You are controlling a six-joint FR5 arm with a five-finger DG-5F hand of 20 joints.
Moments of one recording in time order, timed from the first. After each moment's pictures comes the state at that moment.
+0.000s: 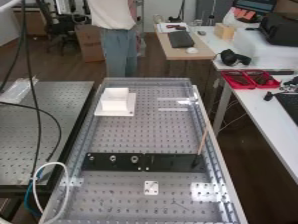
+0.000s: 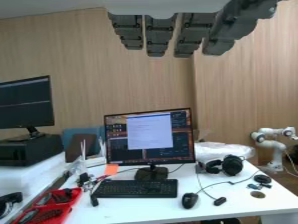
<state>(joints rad) 1.56 -1.55 -1.60 -3.13 -1.59 -0.69</state>
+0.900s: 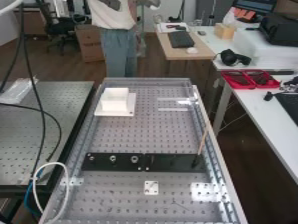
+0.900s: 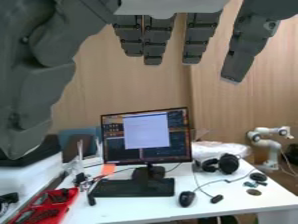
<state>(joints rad) 1.56 -1.54 -1.63 -3.11 -1.56 -0.69</state>
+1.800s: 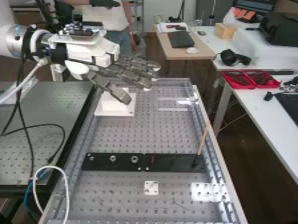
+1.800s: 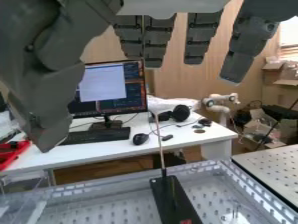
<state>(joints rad) 1.56 -1.56 -1.97 -2.89 -1.39 -0.69</state>
